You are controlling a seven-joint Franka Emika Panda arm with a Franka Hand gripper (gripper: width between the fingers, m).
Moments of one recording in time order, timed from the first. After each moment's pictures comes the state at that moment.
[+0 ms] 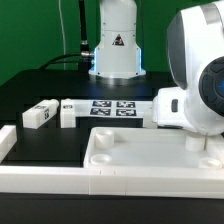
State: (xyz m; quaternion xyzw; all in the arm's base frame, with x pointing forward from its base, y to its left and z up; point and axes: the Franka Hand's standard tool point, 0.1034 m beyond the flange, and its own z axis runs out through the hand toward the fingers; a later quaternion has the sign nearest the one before) arm 0.446 0.149 0.009 -0.86 0.08 0.50 0.07
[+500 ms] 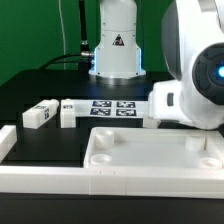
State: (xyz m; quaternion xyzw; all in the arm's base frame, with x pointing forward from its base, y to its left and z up) arm 0.456 0.138 0.029 -0.87 0.06 0.49 0.09
